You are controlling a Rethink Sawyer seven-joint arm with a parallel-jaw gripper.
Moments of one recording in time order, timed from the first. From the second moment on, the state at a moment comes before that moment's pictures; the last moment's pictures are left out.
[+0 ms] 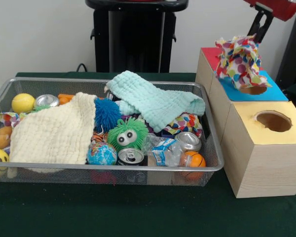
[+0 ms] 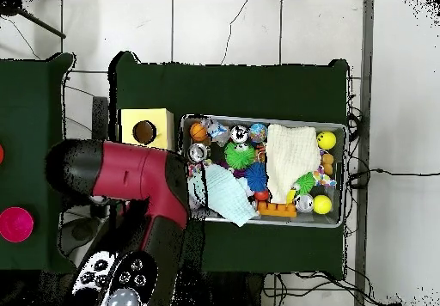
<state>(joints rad) 0.37 -0.60 -0.47 1.42 0.32 1.09 2.31</state>
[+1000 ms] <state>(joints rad) 0.33 -0.53 -0.48 1.24 0.33 1.17 2.40</state>
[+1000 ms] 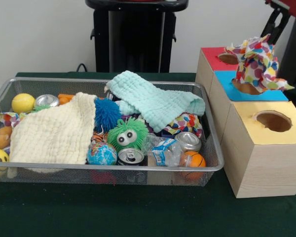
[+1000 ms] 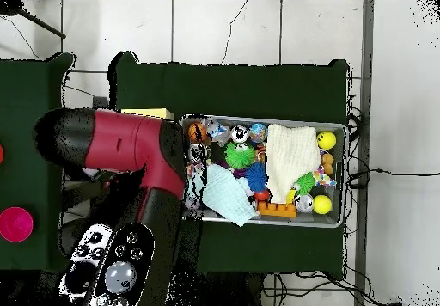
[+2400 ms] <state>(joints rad) 0.30 -0.41 -0.48 1.09 0.35 1.17 2.40</state>
